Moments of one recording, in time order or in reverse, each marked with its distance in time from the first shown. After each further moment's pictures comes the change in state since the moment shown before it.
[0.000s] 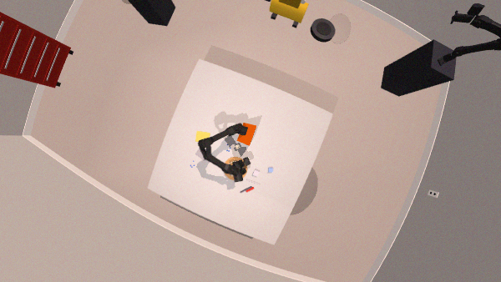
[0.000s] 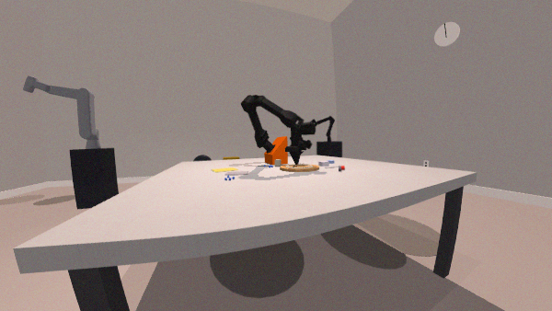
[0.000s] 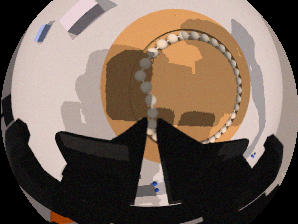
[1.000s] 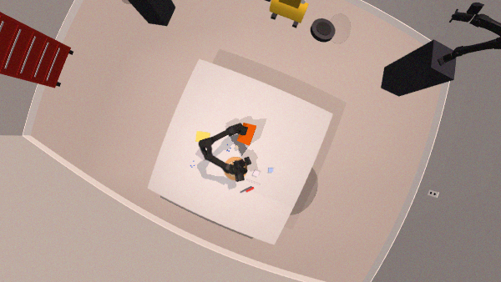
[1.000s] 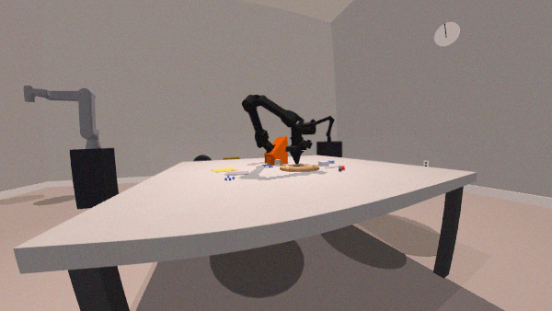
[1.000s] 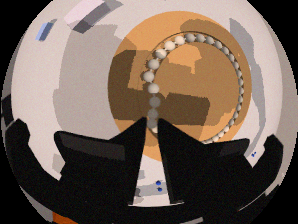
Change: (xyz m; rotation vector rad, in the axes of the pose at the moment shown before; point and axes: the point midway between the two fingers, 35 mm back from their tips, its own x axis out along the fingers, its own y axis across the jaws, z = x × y) arm -0.001 0.008 0.000 0.000 -0.001 -0.003
